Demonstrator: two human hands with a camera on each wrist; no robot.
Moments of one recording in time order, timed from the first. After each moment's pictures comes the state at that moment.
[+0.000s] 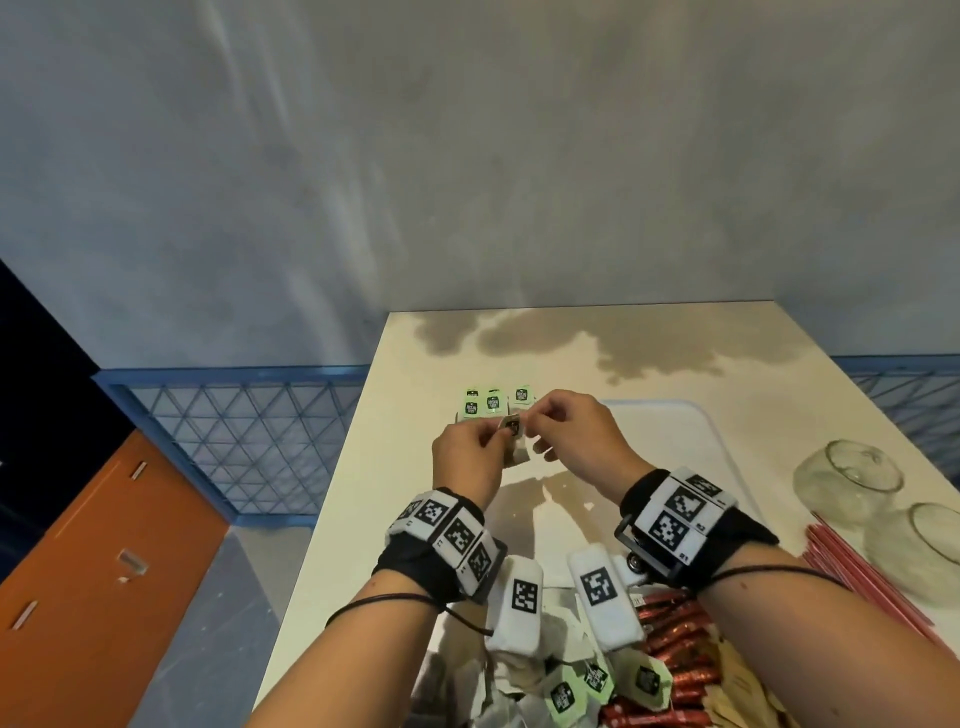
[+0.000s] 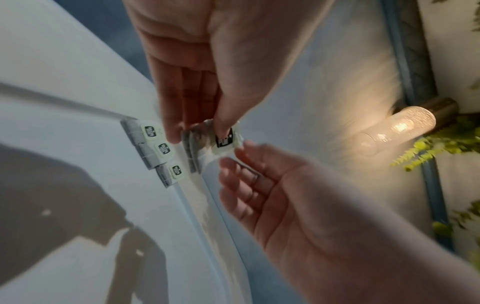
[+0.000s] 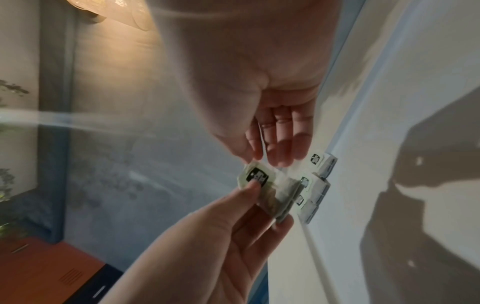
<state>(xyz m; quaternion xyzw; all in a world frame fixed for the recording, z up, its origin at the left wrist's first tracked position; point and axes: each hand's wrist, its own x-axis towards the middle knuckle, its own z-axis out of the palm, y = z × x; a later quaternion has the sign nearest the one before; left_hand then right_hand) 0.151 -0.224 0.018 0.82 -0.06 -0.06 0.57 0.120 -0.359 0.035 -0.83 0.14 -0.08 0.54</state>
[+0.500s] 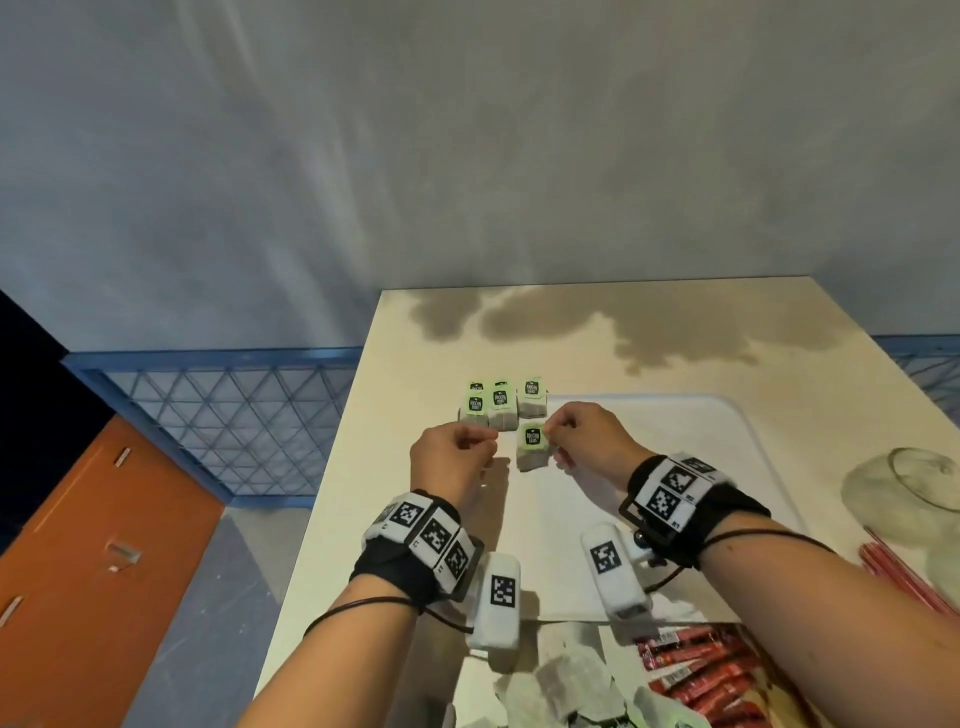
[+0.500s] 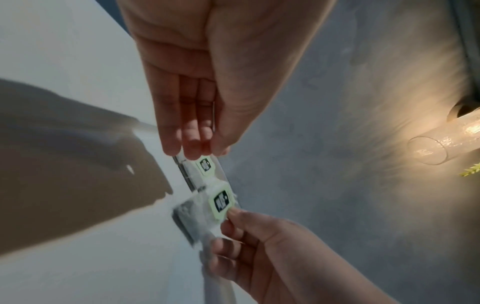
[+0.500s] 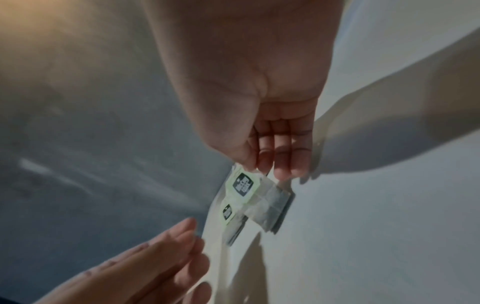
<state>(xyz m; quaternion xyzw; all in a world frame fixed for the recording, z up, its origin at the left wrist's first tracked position) 0.208 -0.209 -0.030 0.82 -0.01 -0.11 0.56 0.179 -0.390 -0.028 -0.85 0.19 0.04 0.49</state>
